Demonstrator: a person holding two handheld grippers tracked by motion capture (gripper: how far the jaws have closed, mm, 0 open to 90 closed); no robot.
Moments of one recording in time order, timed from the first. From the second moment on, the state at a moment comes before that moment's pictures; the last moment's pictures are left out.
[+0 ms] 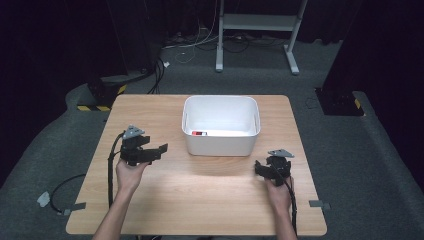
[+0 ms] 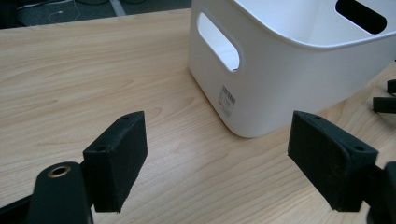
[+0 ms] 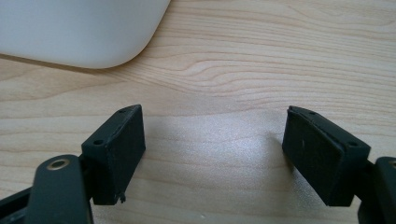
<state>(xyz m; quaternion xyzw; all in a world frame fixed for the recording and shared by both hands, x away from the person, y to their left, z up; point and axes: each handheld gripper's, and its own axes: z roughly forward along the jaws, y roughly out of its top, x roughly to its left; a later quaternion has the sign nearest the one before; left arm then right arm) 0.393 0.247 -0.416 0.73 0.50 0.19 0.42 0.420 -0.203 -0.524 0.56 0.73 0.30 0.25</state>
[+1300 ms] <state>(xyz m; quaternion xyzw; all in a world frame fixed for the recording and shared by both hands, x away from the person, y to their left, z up) 0.398 0.247 -0.448 0.74 0.51 0.18 0.41 0.420 -0.203 -0.524 0.56 0.73 0.30 0.25</state>
